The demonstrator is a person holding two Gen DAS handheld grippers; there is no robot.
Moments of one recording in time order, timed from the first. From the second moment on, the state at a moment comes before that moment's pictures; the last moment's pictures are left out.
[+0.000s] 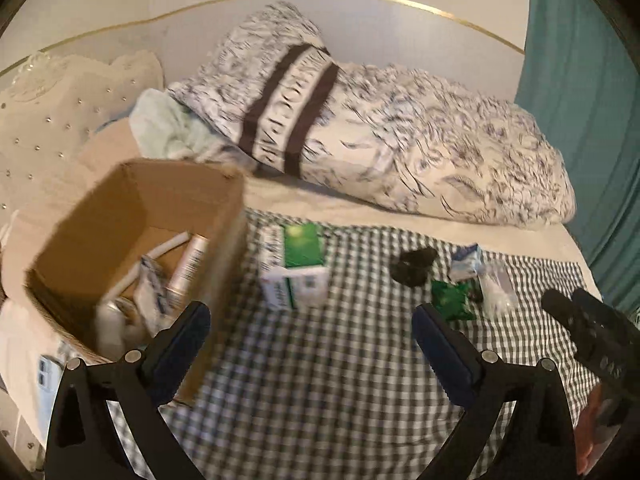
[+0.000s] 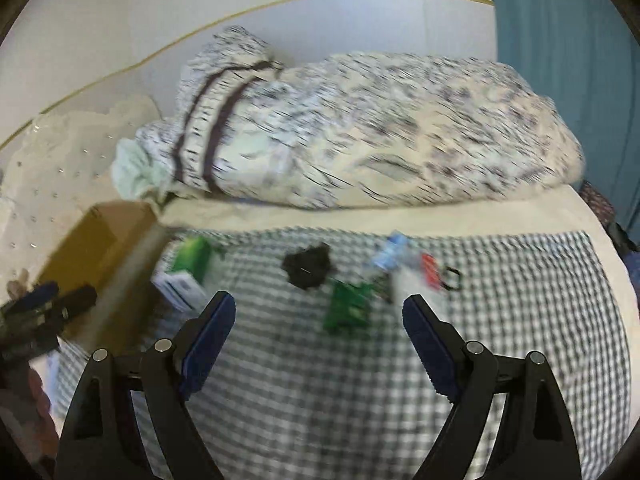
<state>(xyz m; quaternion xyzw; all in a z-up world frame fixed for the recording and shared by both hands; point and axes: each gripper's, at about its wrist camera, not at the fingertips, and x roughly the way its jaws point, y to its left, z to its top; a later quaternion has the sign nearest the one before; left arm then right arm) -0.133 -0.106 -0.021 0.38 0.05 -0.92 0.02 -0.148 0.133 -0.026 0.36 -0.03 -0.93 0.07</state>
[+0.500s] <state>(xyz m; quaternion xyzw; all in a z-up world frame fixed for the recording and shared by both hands) -0.184 -0.077 -0.091 0.42 0.04 -0.91 0.02 -0.188 0.187 -0.099 0.41 -0.05 -0.91 0.04</state>
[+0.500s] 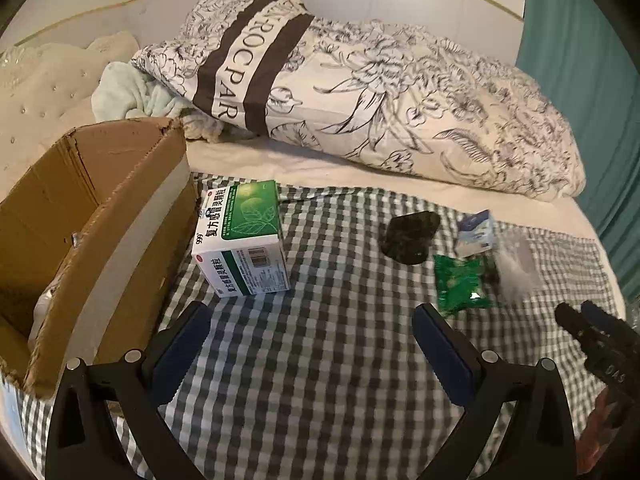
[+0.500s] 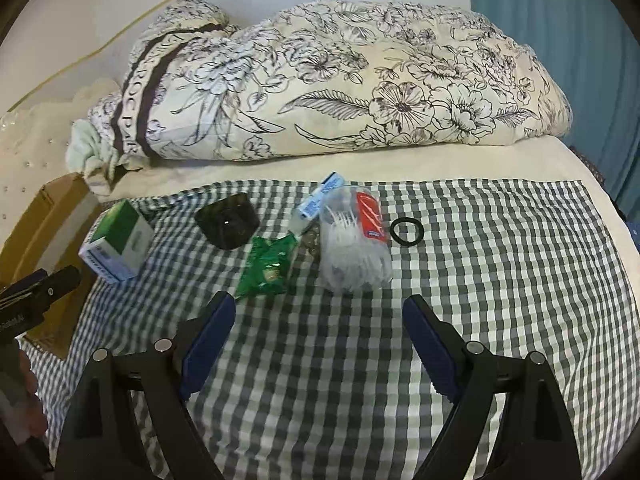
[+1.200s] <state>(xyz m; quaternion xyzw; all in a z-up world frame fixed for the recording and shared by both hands) -0.247 -0.127 -0.150 0.41 0.09 -0.90 0.05 -0.243 0.187 -0.150 0.43 -0.03 -0.90 0.01</state>
